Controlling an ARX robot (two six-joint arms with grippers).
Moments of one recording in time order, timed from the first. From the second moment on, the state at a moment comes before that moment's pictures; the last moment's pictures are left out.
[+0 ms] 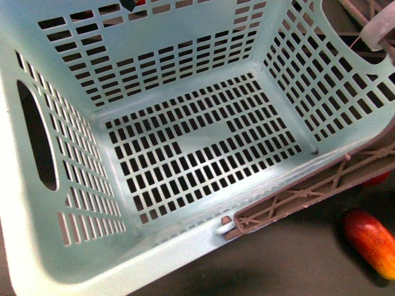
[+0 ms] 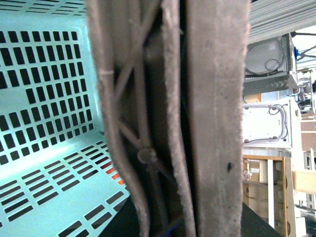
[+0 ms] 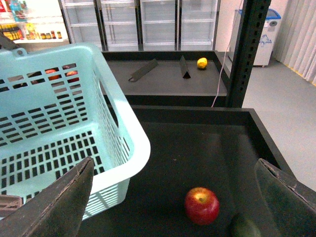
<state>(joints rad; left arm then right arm) -0.68 1.56 1.13 -0.06 0.10 -1.01 0.00 0.01 0.02 0.00 0.00 0.00</state>
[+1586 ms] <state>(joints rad) -0.68 1.56 1.13 -0.06 0.10 -1.01 -0.30 2.08 0.63 0.62 -0.10 -0.14</state>
